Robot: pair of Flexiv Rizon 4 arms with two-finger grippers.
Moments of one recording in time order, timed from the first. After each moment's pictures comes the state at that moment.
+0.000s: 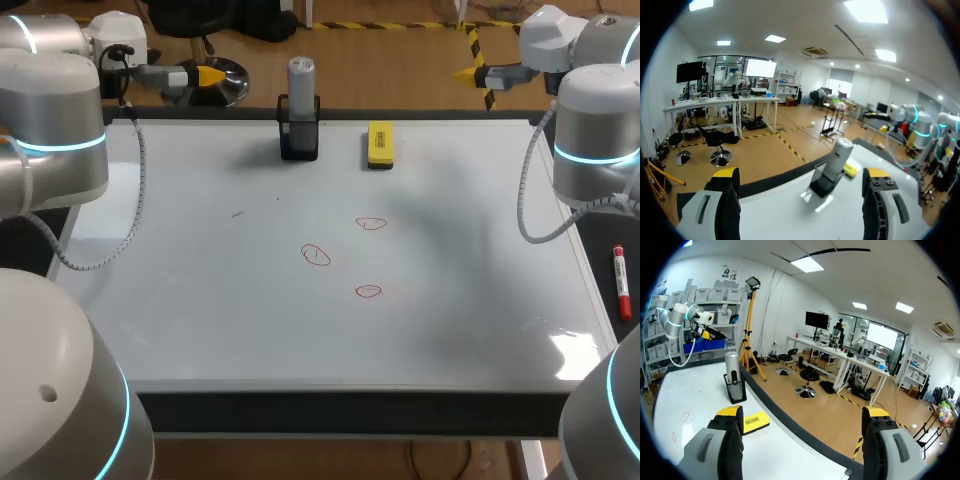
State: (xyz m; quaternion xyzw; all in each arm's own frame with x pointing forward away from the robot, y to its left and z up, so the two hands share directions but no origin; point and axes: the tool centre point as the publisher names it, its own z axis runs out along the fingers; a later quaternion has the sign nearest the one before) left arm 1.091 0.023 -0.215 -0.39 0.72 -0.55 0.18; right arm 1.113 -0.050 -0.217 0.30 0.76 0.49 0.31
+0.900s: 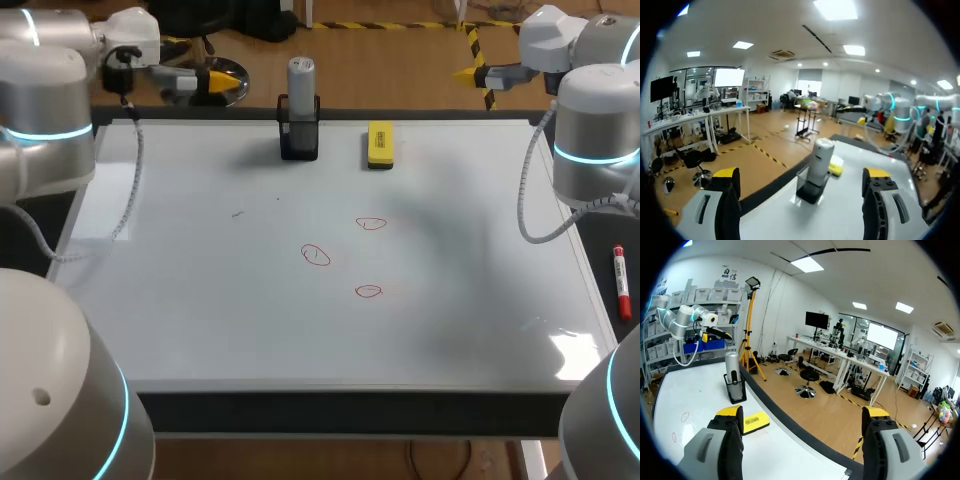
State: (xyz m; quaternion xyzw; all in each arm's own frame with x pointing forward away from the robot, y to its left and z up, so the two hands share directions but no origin) left arm 1.096 -0.022 -0.216 -0.25 0.76 -0.59 0.13; right arm 1.113 -0.050 -0.217 0.30 0.76 0.49 0.31
